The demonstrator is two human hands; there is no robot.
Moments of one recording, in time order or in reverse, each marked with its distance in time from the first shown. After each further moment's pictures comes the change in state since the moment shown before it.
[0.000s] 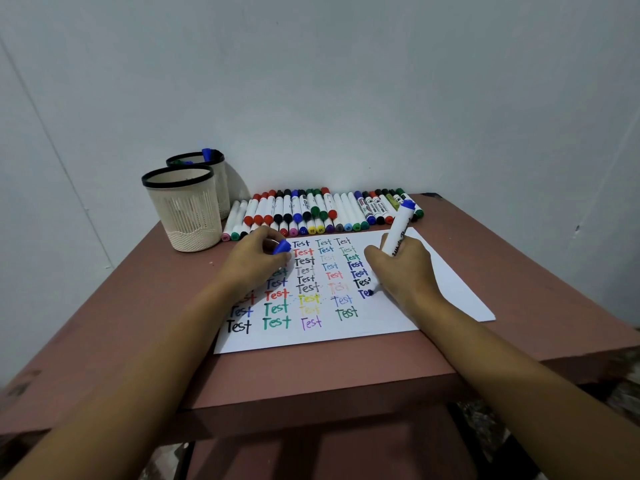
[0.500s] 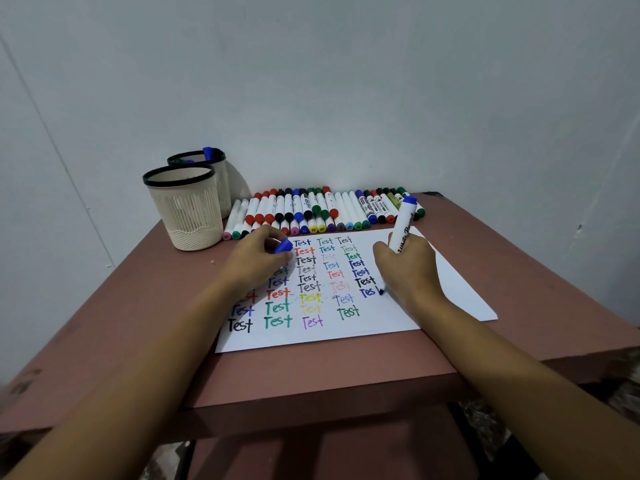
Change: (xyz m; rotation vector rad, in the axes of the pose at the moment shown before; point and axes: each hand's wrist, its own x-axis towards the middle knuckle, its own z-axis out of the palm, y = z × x) left_hand -0.001 0.002 0.000 -0.005 -0.012 -0.005; right_hand 0.000 -0.001 0.000 -0.030 0.072 0.004
